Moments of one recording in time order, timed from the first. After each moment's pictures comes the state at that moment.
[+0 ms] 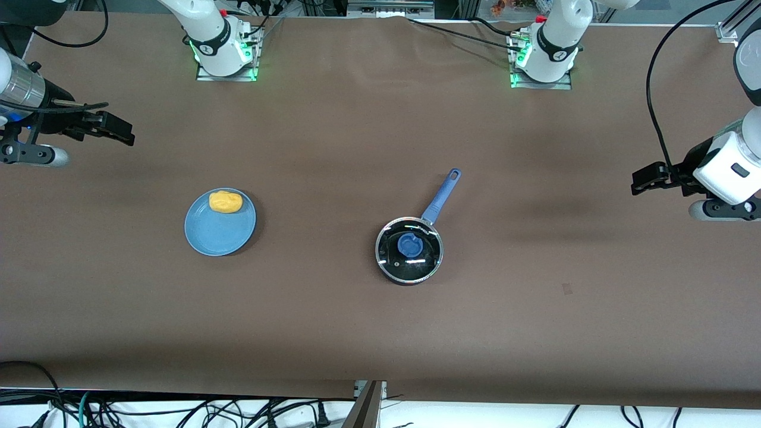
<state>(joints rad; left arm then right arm) -0.59 0.24 0.67 -1.48 -0.14 1.60 0.08 0.04 0.04 0.02 -1.58 -0.01 1.48 0.15</state>
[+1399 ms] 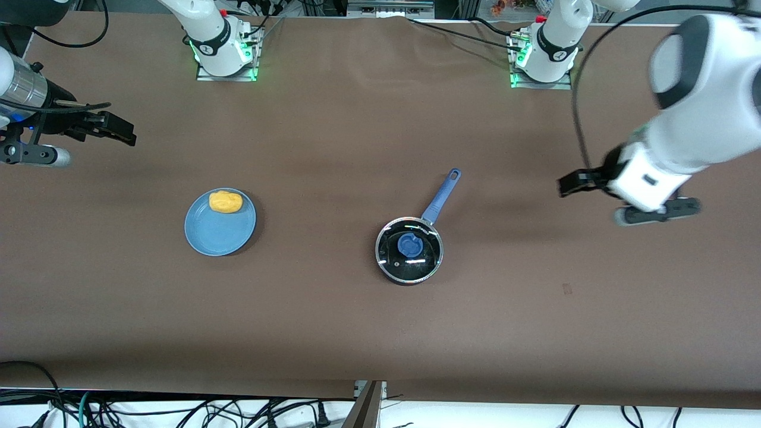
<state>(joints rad) -0.77 0.31 0.65 -1.47 -0.26 1.60 -0.32 0.05 0.05 0.02 -1.58 -0.01 1.48 0.15</state>
